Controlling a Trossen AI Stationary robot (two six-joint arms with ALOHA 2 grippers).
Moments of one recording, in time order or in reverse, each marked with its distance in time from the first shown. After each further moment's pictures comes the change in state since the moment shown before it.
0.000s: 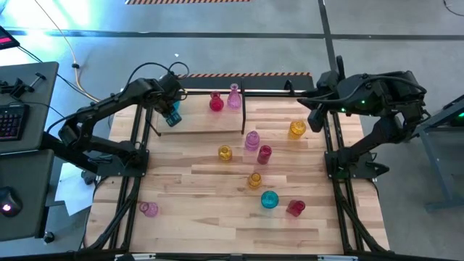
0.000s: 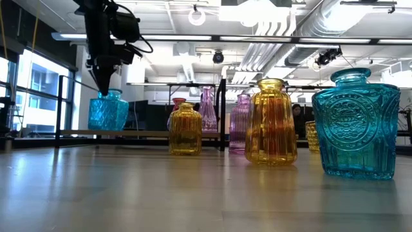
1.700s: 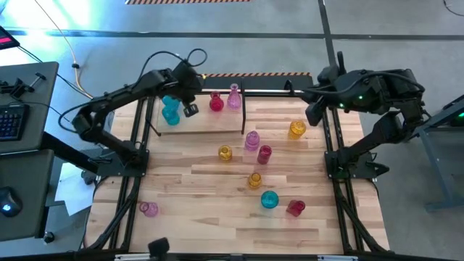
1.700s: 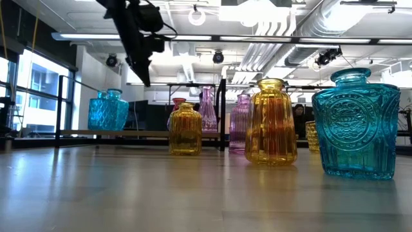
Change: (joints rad) left arm -0.068 0.188 0.218 0.215 0.113 0.230; right arm -0.052 0.001 0.000 0.003 0.012 0.073
